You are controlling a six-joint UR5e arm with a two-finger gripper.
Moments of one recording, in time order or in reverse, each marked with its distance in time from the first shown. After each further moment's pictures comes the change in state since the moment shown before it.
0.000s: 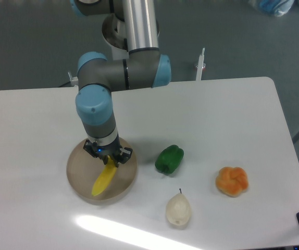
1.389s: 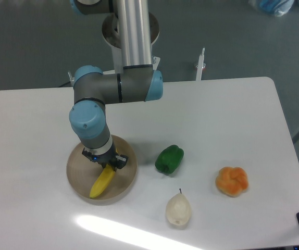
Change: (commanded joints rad) arm -0.011 -0.054 -0.003 0.035 0.006 0.003
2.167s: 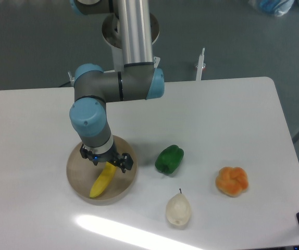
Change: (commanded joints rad) arm 0.040 0.078 0.031 -0.002 0.000 0.003
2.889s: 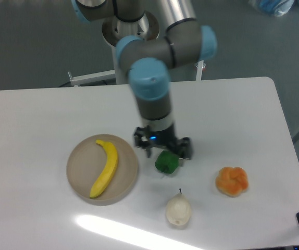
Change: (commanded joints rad) arm 0.334 0.063 0.112 -0.020 -0.002 0.587
